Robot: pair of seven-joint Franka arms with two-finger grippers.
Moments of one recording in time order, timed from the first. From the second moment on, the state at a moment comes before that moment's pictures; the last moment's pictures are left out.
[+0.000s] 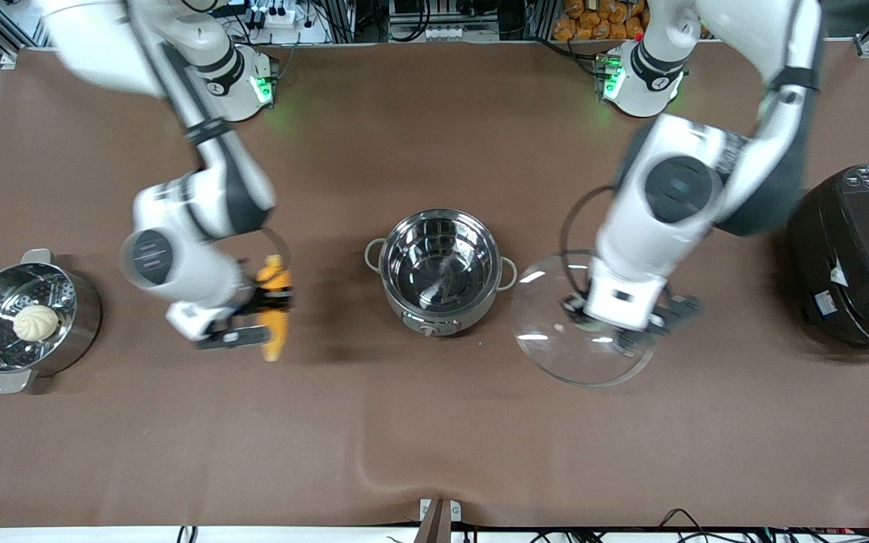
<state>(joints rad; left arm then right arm) -0.36 0.46 -0.01 -1.39 0.08 1.88 -0.81 0.38 0.48 0.04 -1.66 0.11 2.14 0.33</state>
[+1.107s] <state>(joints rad) -0.18 0.58 -0.03 -1.69 0.05 2.18 -0.61 0.71 0.67 0.01 -1.44 0.11 2.22 0.85</state>
